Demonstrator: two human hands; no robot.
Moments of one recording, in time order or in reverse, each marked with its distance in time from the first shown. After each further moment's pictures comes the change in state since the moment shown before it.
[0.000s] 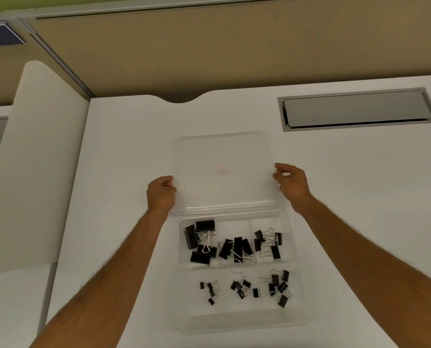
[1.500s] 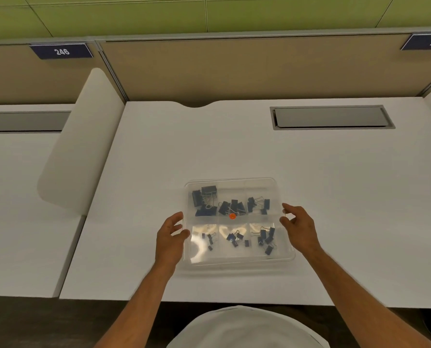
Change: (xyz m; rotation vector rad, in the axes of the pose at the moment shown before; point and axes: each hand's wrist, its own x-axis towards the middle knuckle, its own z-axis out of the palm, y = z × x) left_hand -0.245 -0.128 -0.059 -0.269 -0.109 0.103; right_hand -0.228 0.083 -0.069 -0.388 0.035 -0.265
